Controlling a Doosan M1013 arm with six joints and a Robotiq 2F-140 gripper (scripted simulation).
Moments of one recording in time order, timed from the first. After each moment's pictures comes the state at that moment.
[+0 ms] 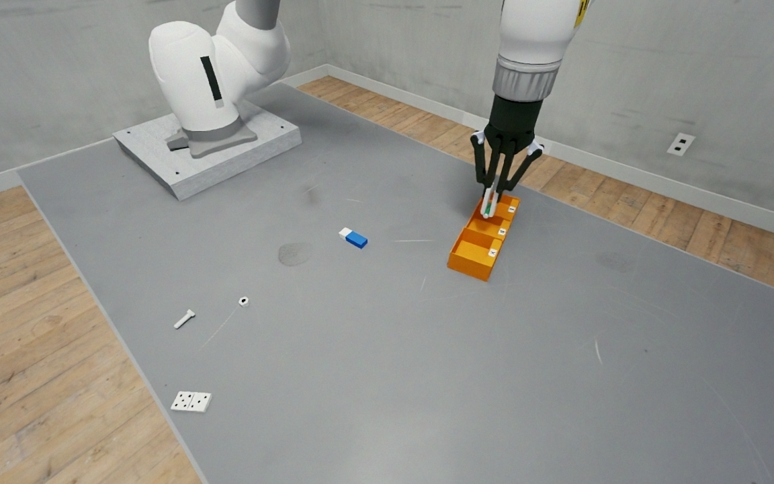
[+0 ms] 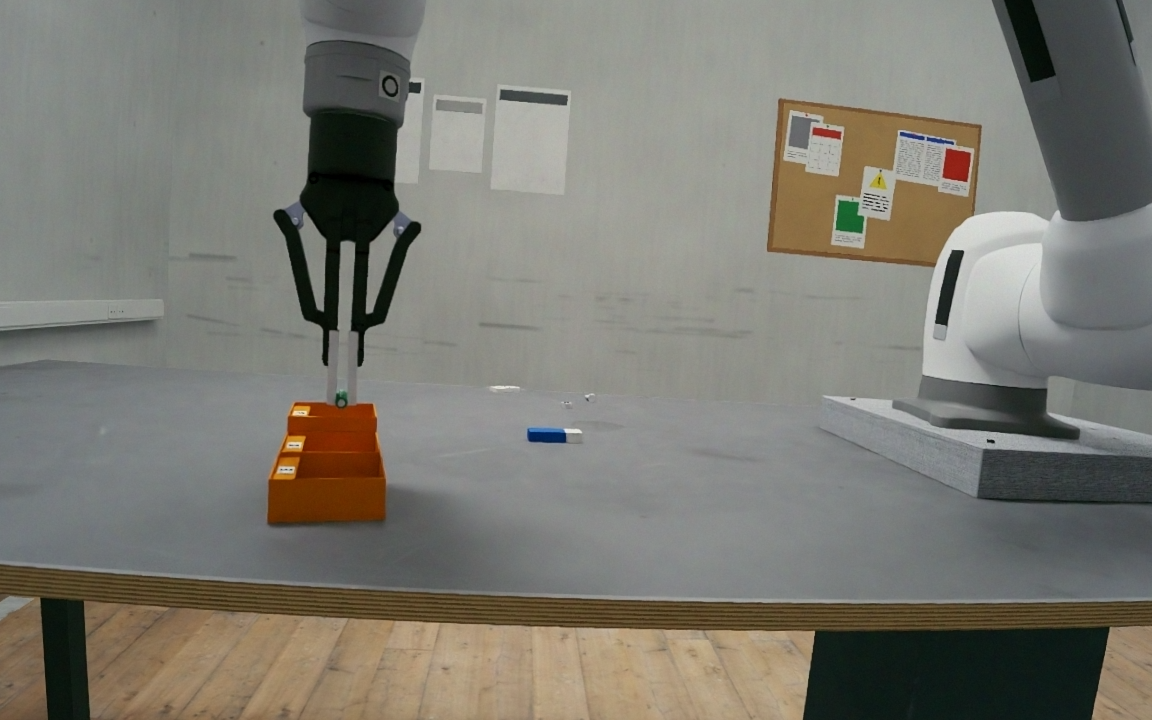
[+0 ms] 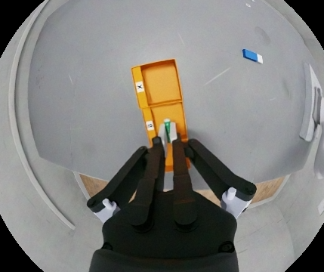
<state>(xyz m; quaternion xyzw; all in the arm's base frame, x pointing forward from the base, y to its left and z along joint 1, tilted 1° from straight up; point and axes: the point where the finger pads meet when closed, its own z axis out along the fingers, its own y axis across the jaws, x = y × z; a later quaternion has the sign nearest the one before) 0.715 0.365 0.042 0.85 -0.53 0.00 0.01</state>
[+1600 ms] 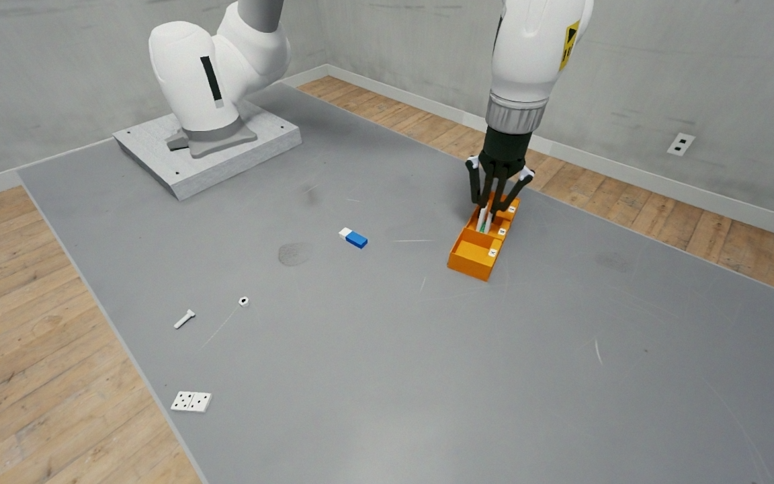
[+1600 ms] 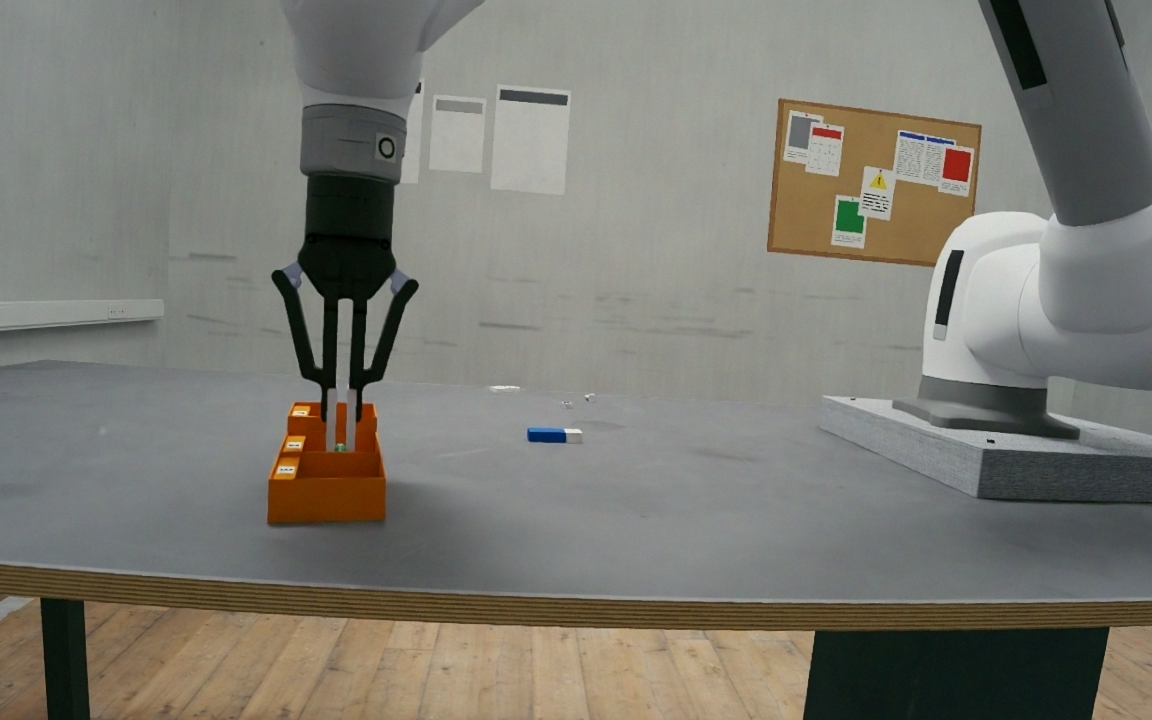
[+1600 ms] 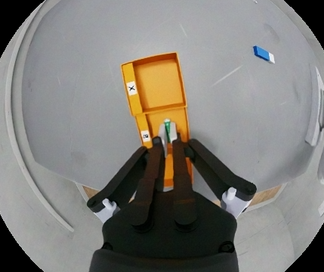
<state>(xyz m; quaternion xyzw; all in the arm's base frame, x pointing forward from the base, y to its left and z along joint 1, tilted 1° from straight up) 0.715 0.363 -0.009 0.85 -0.53 0.00 0.01</state>
